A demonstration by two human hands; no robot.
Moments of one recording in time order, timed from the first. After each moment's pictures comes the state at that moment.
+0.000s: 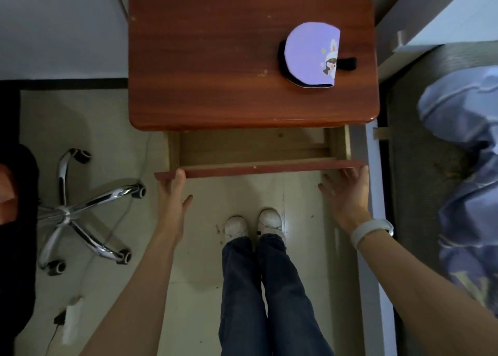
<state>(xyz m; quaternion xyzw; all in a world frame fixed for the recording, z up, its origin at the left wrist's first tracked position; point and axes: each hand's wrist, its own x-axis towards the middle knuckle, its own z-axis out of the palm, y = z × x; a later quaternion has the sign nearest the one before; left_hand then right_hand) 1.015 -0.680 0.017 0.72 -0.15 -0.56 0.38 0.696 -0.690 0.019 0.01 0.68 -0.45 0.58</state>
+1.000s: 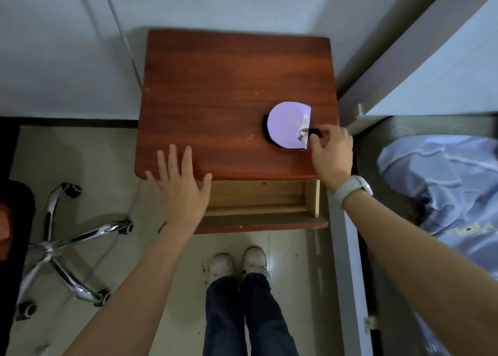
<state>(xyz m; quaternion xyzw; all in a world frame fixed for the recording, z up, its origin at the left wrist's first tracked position) 0.968 -0.777 0.101 0.77 -0.61 -0.17 0.08 0.713 -0.842 0.127 -0.51 0.80 -0.22 0.23</state>
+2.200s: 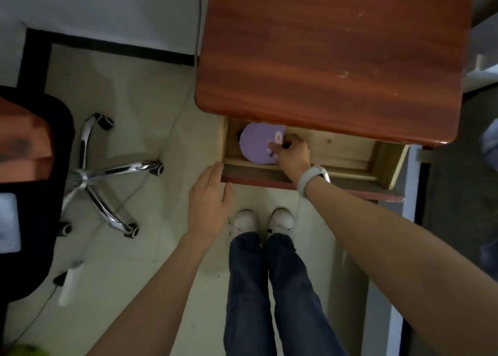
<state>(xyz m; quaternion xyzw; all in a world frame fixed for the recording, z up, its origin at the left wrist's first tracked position) 1.037 -0.660 0.022 0.75 -0.57 -0.31 0.13 0.879 -0.776 -0.004 -0.43 0.73 -0.13 0.51</state>
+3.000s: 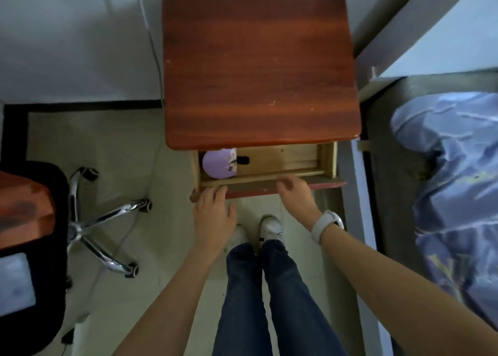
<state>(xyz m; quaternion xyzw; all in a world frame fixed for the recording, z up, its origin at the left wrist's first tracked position) 0.991 -0.675 0.098 0.71 -0.62 -0.33 0.04 0.814 -0.709 0.124 -0.41 0.76 -0.11 0.50</state>
